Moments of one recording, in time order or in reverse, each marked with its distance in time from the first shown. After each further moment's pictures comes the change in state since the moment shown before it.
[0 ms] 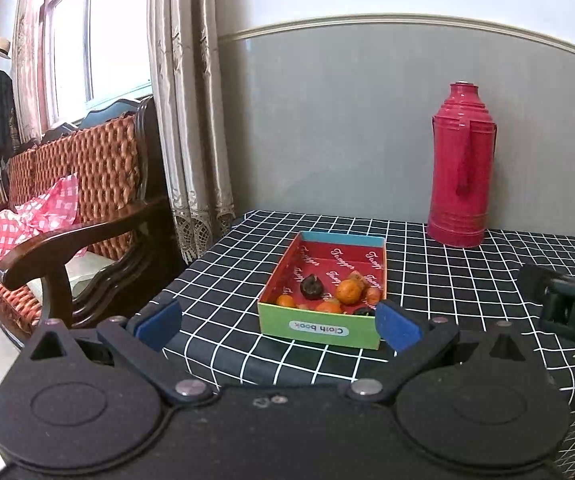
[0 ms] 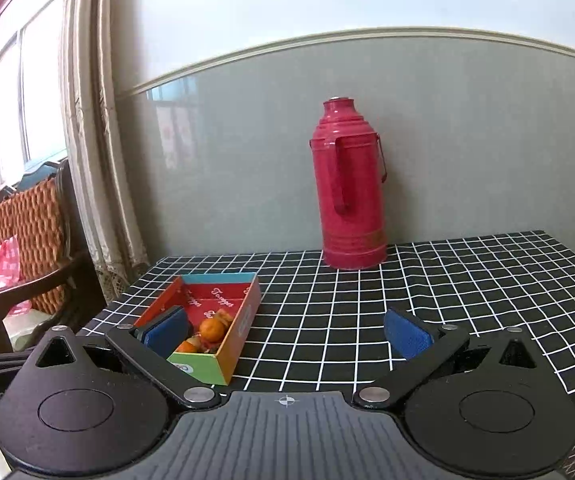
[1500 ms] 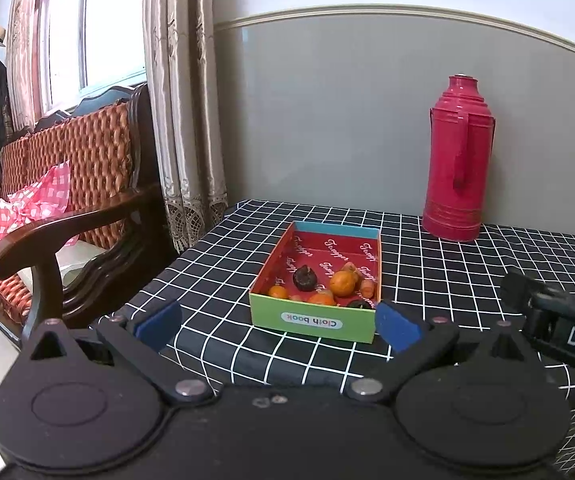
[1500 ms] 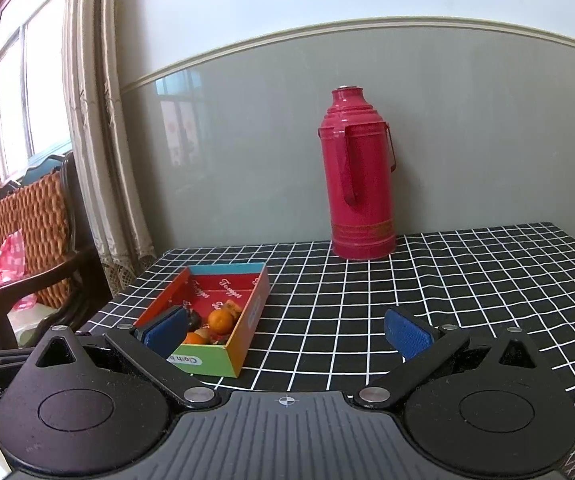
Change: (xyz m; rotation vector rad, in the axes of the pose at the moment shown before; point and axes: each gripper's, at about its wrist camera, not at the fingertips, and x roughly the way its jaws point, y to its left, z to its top) left arm 0.006 -0.003 -0.005 -0.013 0.028 -0.017; right arm 0.007 0.006 -0.007 0.001 0.023 0.019
